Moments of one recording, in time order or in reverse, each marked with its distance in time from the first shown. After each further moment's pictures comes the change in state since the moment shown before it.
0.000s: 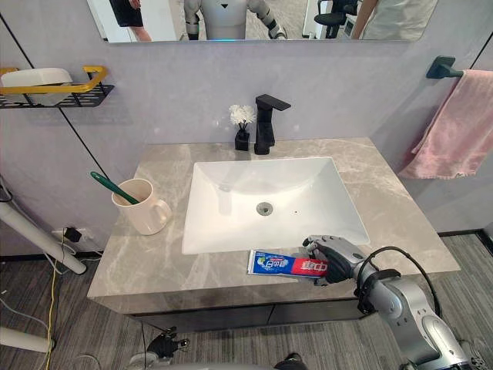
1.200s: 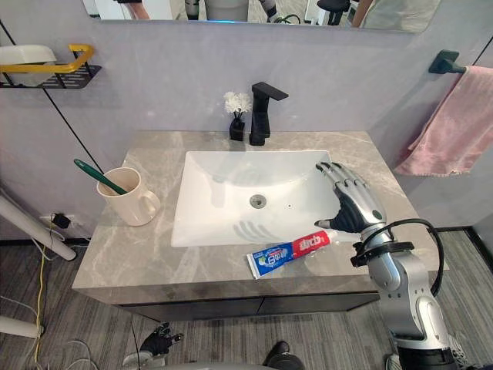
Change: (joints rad) left arm 0.028 0.010 0.074 -0.062 -0.011 -0.010 -0.001; right arm -0.105 0.222 -0.181 -0.146 -0.118 0.050 -0.210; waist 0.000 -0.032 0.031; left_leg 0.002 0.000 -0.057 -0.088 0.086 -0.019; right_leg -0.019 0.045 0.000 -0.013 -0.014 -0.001
